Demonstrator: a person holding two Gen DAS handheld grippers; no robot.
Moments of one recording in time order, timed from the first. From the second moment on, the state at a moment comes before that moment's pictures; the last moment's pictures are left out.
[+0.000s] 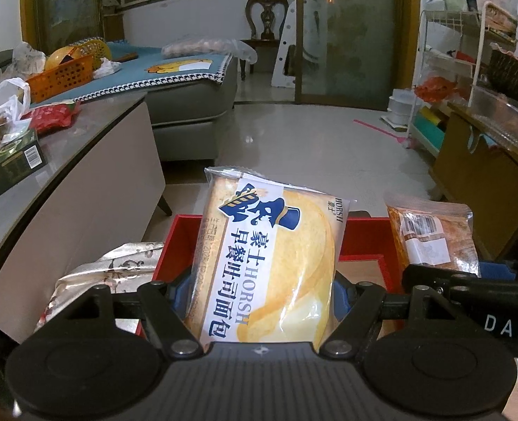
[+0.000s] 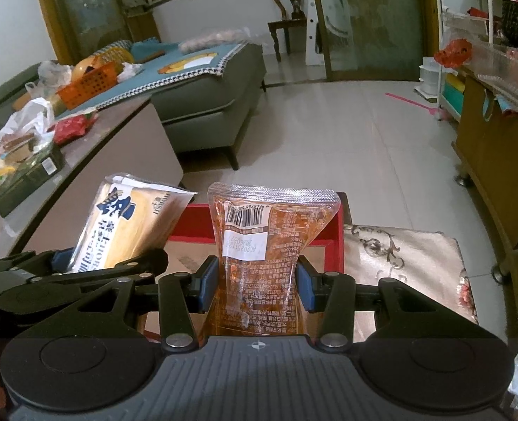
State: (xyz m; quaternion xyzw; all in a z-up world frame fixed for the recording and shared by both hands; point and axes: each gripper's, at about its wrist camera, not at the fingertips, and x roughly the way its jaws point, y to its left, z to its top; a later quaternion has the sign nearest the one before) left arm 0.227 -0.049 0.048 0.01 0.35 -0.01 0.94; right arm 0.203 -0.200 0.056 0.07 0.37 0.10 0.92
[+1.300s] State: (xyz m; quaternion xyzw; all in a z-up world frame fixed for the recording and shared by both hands) left arm 0.278 -0.057 -0.008 0.04 0.38 0.02 0.92; right arm 0.260 -0.197 0.006 0.07 0.41 0.10 0.90
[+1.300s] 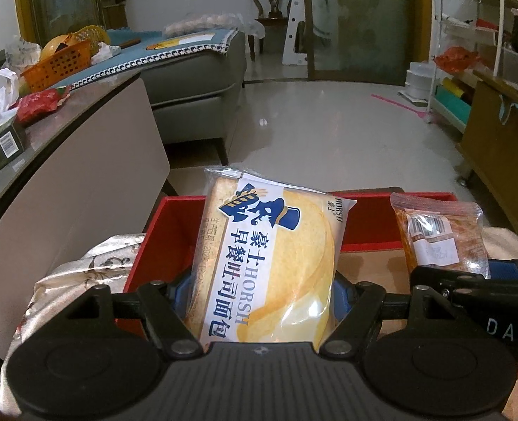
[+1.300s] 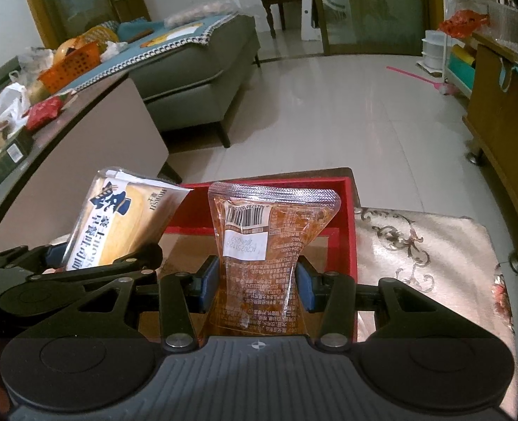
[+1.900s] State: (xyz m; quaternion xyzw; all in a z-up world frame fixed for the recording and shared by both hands) left arm 0.294 -0.057 -0.039 0.04 0.42 0.02 0.91; right arm 0.271 -0.182 -0.015 0.04 0.42 0.09 0.90
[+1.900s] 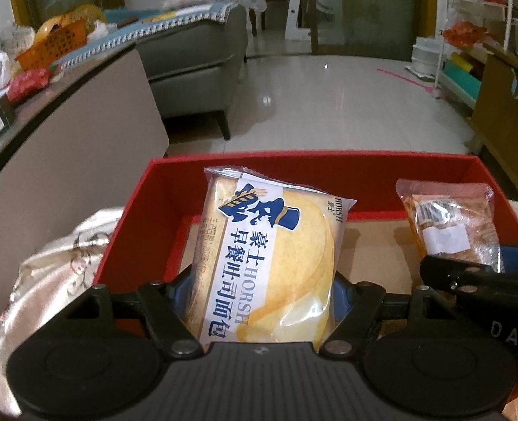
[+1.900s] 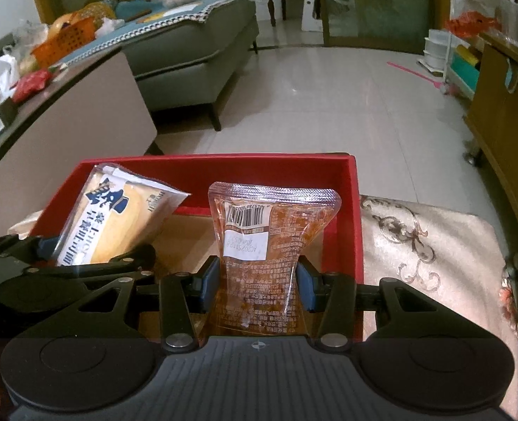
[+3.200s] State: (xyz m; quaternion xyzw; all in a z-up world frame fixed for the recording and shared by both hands) left arm 0.226 -0.032 0.023 0.06 0.38 0.03 0.92; right arm 0.213 -0.157 0.052 -0.04 0.38 0.10 0.92
